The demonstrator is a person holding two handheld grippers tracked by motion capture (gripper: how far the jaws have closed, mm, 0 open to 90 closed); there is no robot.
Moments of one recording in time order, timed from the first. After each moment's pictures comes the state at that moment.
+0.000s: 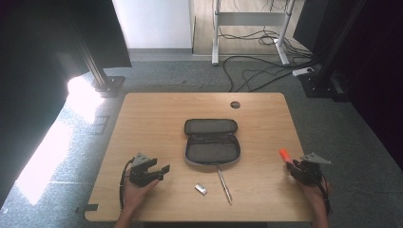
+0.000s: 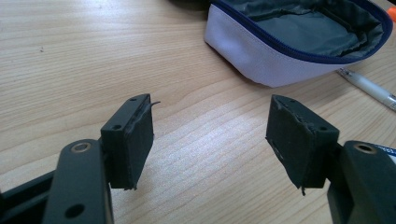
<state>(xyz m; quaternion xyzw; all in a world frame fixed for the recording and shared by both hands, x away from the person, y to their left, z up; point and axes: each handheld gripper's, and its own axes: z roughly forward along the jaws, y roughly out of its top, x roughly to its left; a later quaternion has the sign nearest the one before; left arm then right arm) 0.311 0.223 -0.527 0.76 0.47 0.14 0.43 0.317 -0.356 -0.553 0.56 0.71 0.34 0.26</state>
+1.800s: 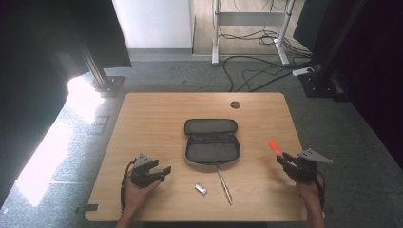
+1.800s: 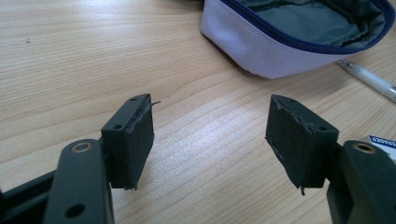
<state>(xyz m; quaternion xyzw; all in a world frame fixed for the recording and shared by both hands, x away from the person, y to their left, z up) 0.311 0.219 -0.532 0.76 0.47 0.14 0.43 0.309 -0.326 -0.513 0.50 0.70 0.45 0.23</state>
